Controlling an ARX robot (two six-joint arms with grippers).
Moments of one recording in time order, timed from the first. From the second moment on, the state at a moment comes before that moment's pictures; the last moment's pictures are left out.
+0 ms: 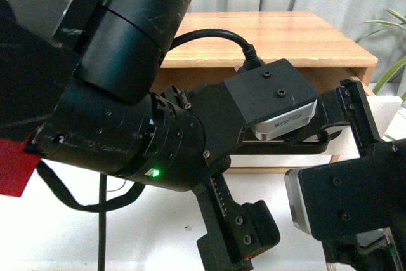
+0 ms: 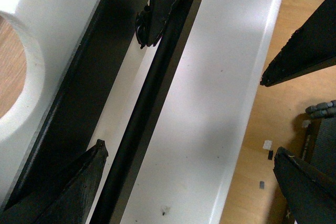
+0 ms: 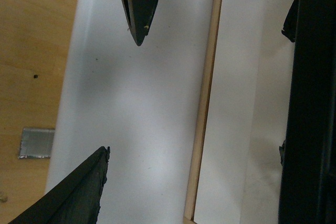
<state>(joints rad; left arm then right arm) -0.54 1.75 0.93 0.02 0.28 0.68 0.26 1.67 0.70 0.11 -0.43 -1.56</state>
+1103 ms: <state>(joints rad) -0.48 1.43 0.79 0.02 0.41 0.49 0.25 1.39 0.66 -0.06 -0.47 -1.48</state>
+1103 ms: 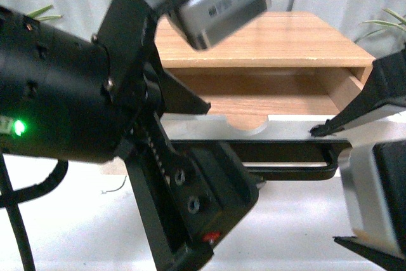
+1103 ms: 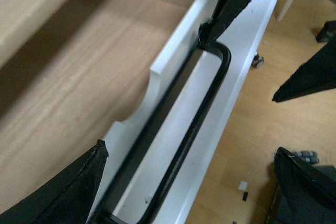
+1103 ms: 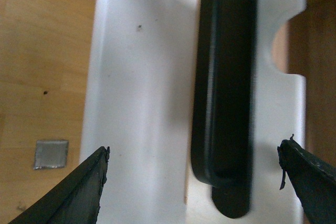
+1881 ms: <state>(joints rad) 0.16 1.19 0.69 0.27 0.16 -0.13 -0.06 1.28 0.68 0.41 -0.36 -0.50</state>
